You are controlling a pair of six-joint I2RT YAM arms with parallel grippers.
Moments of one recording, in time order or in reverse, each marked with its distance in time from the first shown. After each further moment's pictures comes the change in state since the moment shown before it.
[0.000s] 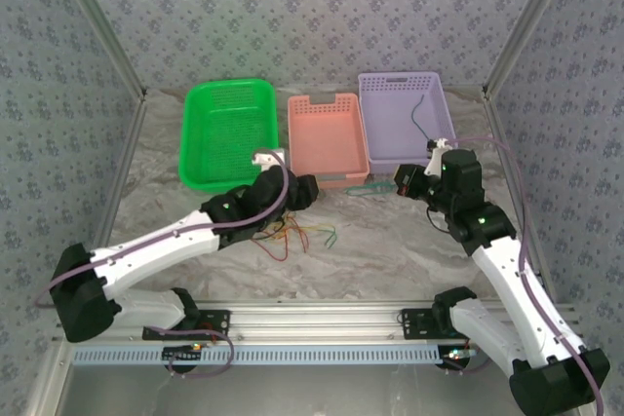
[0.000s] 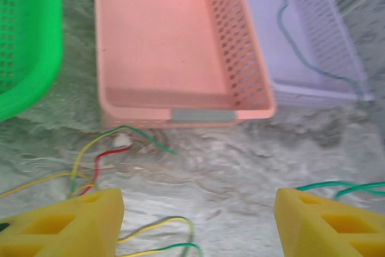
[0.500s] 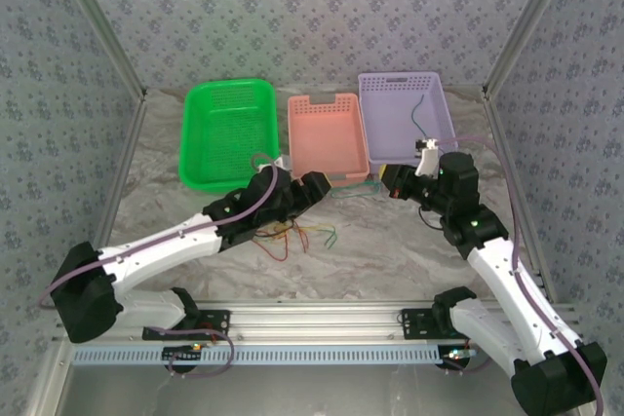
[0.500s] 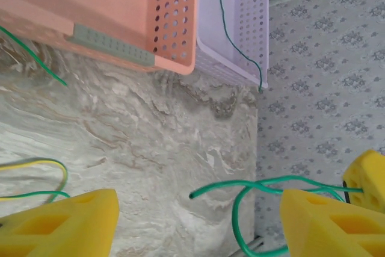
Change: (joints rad) left arm 0.034 0.029 -0.121 0.285 0.311 -0.425; right arm 0.027 -0.001 -0.077 0.199 -0.155 -0.006
